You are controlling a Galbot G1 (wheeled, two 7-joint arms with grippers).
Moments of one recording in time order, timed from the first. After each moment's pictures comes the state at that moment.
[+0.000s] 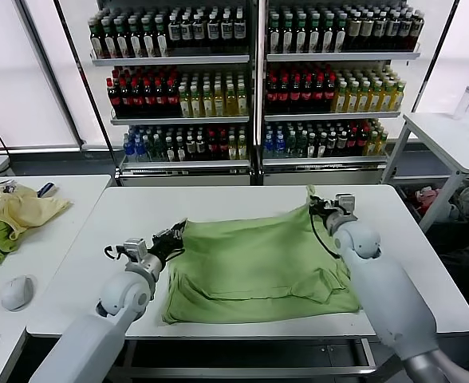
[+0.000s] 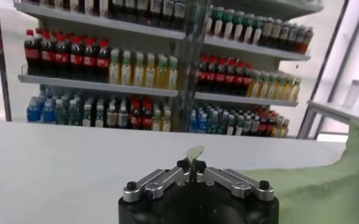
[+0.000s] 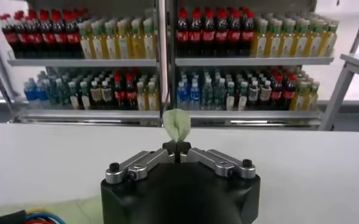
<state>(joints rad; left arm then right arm) 0.88 -1.04 -0.15 -1.68 -0.77 0.31 -0.16 -0.58 1.13 0.19 1.40 0.61 -0.50 0.11</state>
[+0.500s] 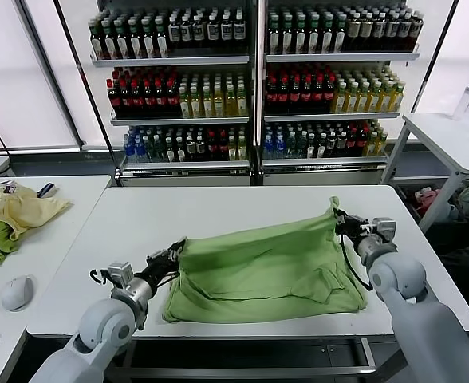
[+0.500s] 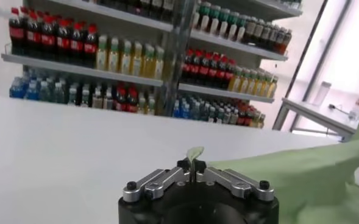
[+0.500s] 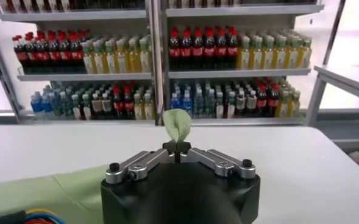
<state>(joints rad) 1.09 -0.98 -0.22 -1.87 -0.83 0.36 -0.15 -0.91 1.00 0.38 1.75 0.66 -0.53 0.13</state>
